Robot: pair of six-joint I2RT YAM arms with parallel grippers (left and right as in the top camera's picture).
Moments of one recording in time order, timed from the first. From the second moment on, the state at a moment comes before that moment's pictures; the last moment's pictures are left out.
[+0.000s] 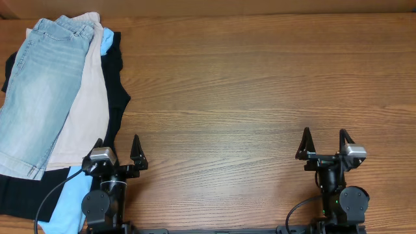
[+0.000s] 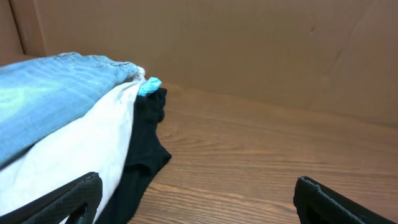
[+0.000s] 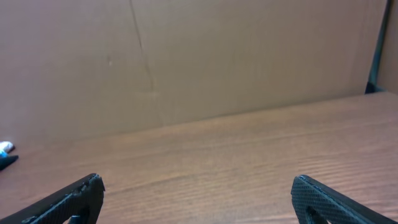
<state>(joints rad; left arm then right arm) 0.14 0.02 0.01 -0.07 0.11 -0.21 0.00 0.02 0.02 0.04 0.00 0.17</state>
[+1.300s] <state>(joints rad) 0.14 1.19 1.55 -1.12 0.25 -0.11 0.00 1.16 1.17 -0.47 -0.46 0.20</state>
